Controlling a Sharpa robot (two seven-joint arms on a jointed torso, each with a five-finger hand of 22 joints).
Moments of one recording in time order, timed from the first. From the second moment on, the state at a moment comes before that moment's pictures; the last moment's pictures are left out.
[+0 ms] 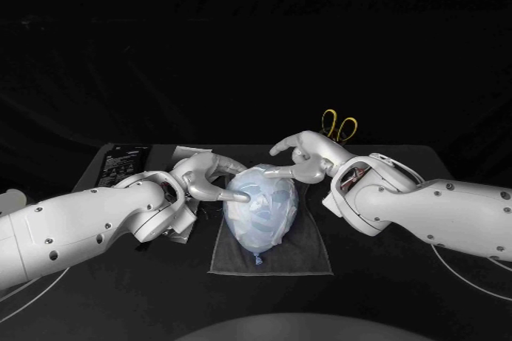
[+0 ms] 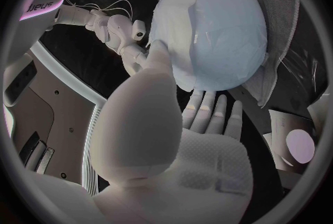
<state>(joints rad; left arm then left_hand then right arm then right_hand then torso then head) 1.15 -0.84 -0.11 1.57 -0.75 -0.27 0.12 1.55 -0.26 -0.10 0.30 0.06 0.67 0.18 0.15 0.27 0.67 0.21 0.18 0.06 0.37 0.20 0.23 0.05 0.07 0.29 0.29 0.04 0.18 1.23 -0.84 -0.15 1.75 -1.21 -0.58 -0.21 1.36 0.02 -0.24 0.29 0.05 0.79 0.18 0.20 0.25 1.46 0.09 1.52 1.31 1.46 0.02 1.57 1.31 0.01 1.46 0.11 1.52 1.31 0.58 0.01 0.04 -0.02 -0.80</state>
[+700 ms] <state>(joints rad) 1.15 -0.84 -0.11 1.57 -0.75 -0.27 0.12 1.55 -0.26 -0.10 0.30 0.06 0.67 0.19 0.14 0.28 0.67 0.21 0.18 0.06 0.37 0.20 0.23 0.05 0.07 0.29 0.29 0.04 0.19 1.22 -0.76 -0.15 1.60 -1.19 -0.55 -0.23 1.40 0.03 -0.25 0.28 0.05 0.79 0.18 0.20 0.25 1.46 0.09 1.52 1.31 1.46 0.02 1.57 1.31 0.01 1.46 0.11 1.51 1.31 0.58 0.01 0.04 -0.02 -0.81</state>
